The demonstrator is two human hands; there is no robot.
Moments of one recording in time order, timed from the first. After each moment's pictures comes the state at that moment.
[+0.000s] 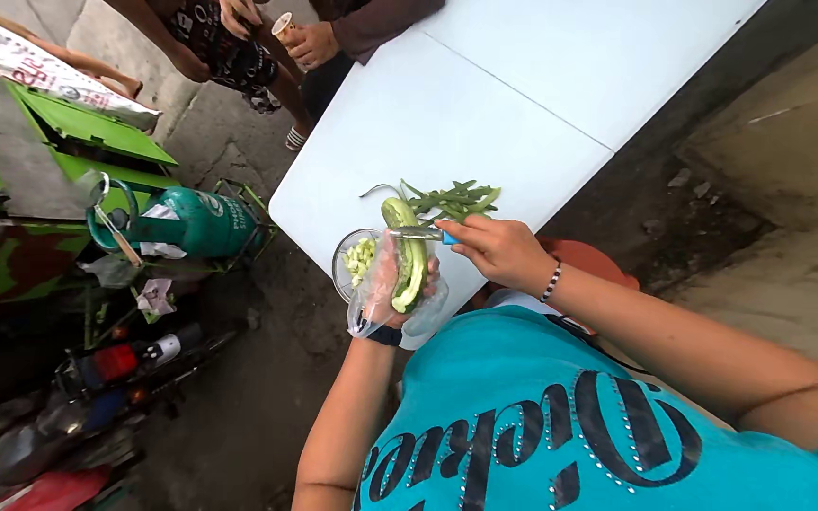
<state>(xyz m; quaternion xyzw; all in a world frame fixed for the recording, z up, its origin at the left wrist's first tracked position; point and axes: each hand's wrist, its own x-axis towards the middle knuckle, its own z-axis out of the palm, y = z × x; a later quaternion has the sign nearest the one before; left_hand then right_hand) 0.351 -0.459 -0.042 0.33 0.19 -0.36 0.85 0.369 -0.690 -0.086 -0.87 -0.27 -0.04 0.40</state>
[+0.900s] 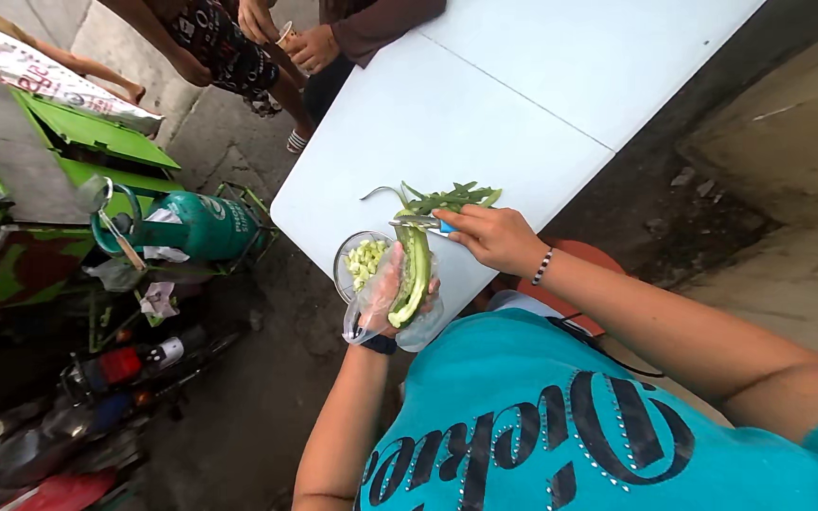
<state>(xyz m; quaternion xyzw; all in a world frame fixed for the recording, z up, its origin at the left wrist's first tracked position) 0.346 -0.442 -0.055 0.35 0.17 -0.42 0.82 0.391 -0.689 -0.099 -0.88 -0.26 -0.02 0.39</state>
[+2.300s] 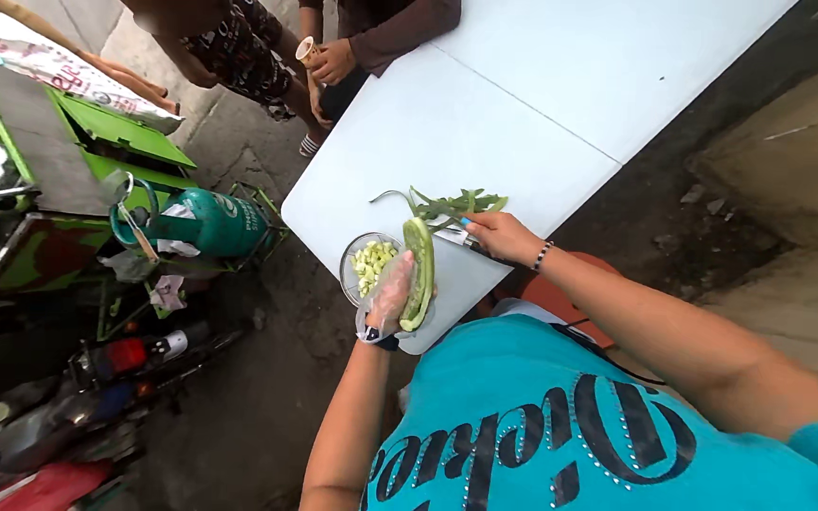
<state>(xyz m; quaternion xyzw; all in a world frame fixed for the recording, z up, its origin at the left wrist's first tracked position) 0.340 -0.446 -0.059 0.63 0.18 -0.31 0.68 0.408 -0.697 -0.127 -0.83 -0.06 0.29 0.48</state>
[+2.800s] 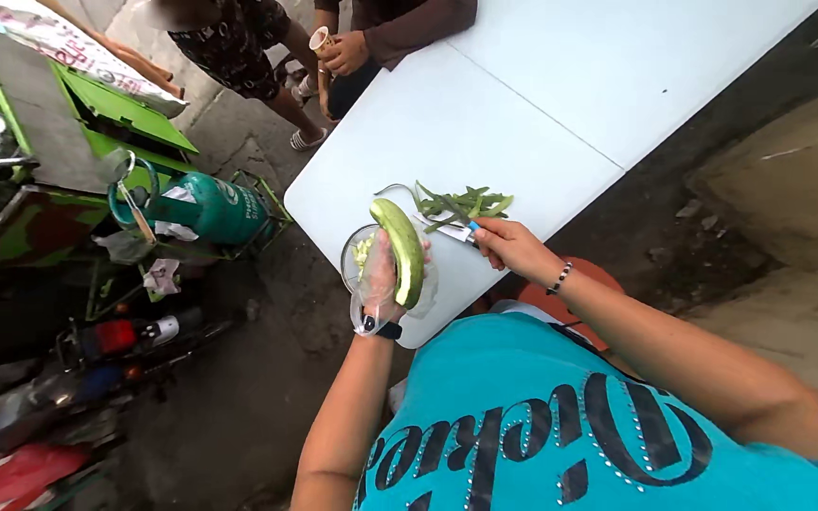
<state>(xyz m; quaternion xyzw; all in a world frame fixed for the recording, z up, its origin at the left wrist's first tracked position) 0.335 -0.450 -0.031 0.53 0.19 -0.19 0.80 0.372 -0.694 -0.086 -0.74 0.00 0.29 0.61</state>
